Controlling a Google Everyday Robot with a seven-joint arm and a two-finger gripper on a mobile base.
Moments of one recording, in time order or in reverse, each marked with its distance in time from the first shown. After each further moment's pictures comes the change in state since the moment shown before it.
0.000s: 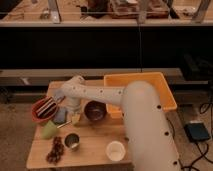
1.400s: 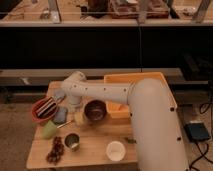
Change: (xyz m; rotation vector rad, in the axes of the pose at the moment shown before) arm 0.009 0.009 -0.029 0.061 0.041 -0.045
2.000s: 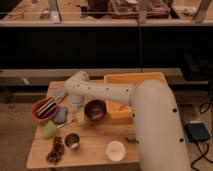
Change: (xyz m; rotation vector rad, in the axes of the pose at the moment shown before) arm 0.003 -0.006 -0.018 0.019 -0.018 -0.021
